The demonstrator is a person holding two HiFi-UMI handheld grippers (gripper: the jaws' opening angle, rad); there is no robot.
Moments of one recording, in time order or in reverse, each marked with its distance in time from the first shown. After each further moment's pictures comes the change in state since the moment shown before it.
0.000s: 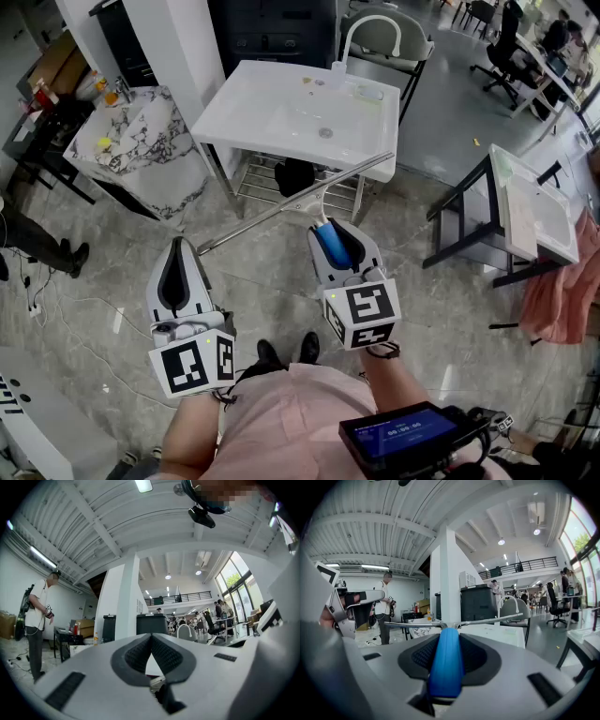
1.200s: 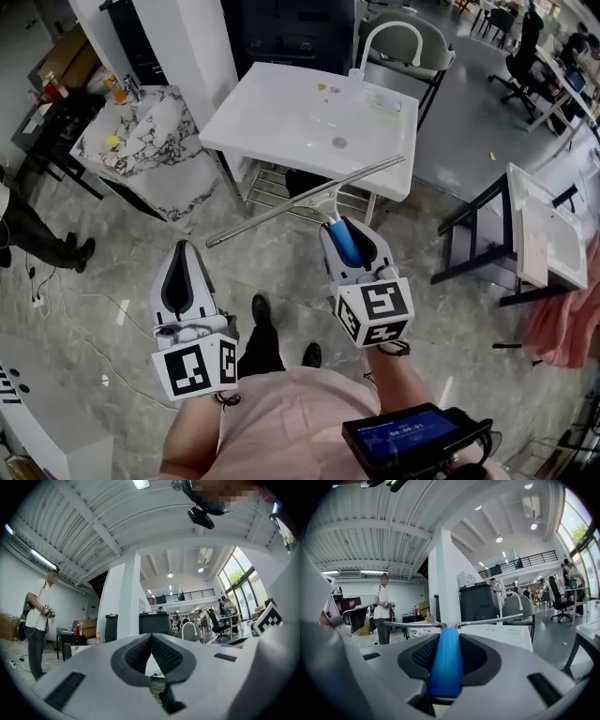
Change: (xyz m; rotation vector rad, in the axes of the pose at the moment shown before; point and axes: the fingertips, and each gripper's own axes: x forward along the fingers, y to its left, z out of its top) left arm 0.043 0.001 -0.016 0.020 0.005 0.045; right arm 0.053 -0.040 0.002 0.049 -0.020 0.038
